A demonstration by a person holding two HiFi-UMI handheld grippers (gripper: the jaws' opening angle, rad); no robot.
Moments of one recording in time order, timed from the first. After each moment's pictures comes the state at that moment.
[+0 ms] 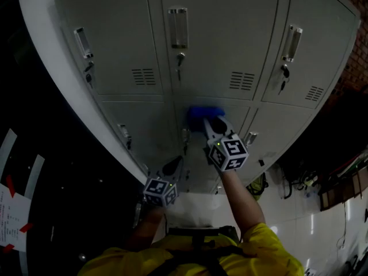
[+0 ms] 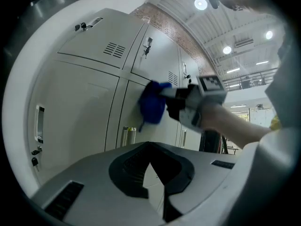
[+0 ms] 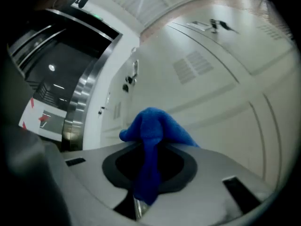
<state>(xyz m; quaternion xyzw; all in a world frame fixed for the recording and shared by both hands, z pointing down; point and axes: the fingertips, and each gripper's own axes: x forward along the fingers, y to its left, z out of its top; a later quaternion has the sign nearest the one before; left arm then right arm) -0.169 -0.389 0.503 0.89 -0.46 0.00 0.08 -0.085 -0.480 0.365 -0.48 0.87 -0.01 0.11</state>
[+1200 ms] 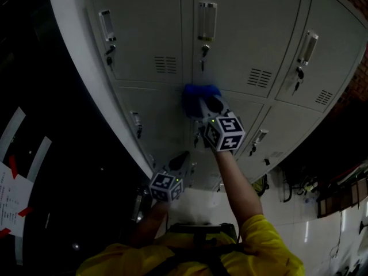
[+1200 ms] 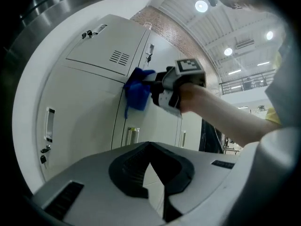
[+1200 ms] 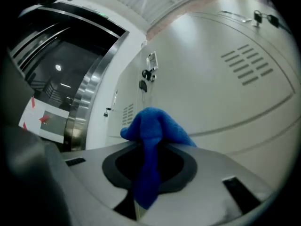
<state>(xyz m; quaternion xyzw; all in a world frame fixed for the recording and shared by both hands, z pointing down) -0.188 -0.368 0.504 0.88 -0.47 -0.01 0.08 -0.156 -0.494 0.329 -0.47 0.88 0.02 0.07</state>
